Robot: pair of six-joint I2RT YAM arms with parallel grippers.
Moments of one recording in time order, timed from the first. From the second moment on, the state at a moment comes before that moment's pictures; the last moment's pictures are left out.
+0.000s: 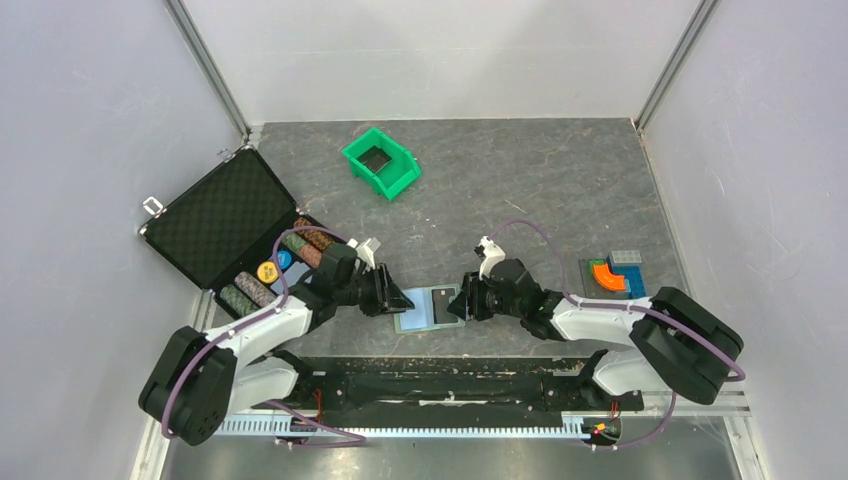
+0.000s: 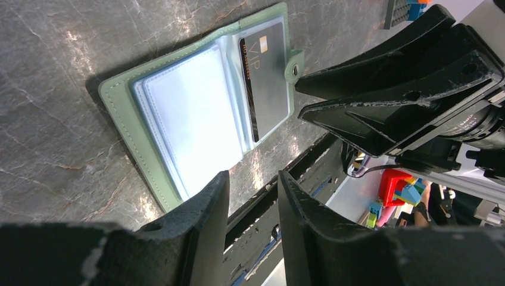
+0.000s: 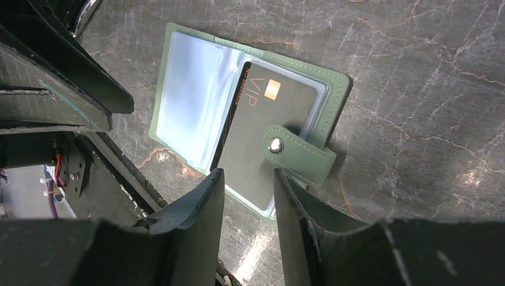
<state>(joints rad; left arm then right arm) -0.50 1.12 0.38 0.01 0.53 -0.79 0.84 1.35 0.39 0.36 -0.14 0.66</state>
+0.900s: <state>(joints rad) -0.58 1.30 0.40 0.12 0.53 -0.79 0.84 1.40 0.38 0.40 -0.13 0.71</state>
